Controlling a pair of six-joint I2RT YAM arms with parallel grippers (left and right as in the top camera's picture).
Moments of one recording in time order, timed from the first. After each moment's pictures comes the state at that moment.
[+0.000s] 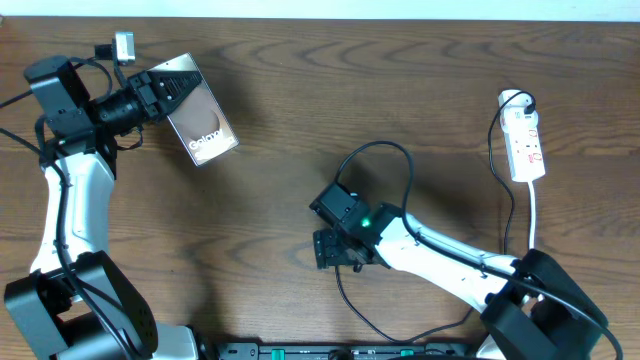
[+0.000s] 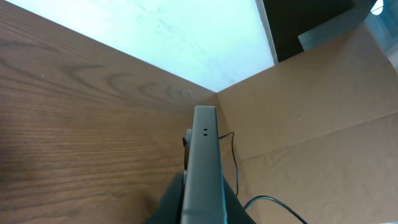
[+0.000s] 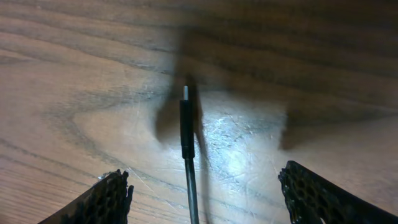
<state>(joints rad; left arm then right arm) 0.35 1.62 1.17 -0.04 1.28 -0.56 0.87 1.69 0.97 -0.63 -0.10 0.76</state>
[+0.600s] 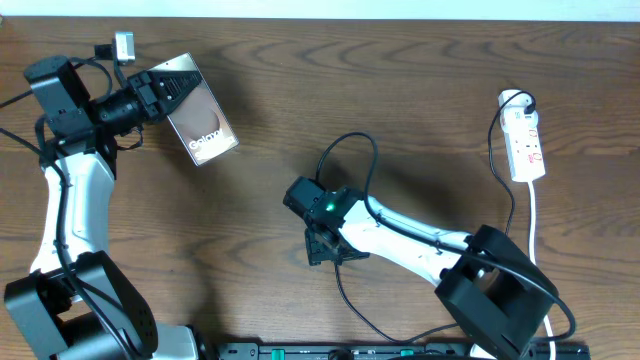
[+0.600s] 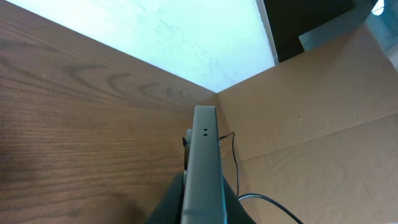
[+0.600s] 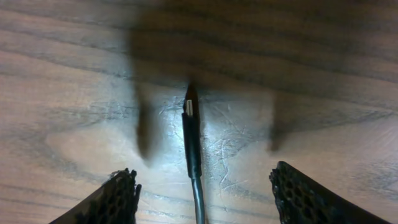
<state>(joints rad) 0.35 1.62 1.17 -0.04 1.27 -0.56 0.91 1.88 1.18 -0.85 -0.03 0.79</state>
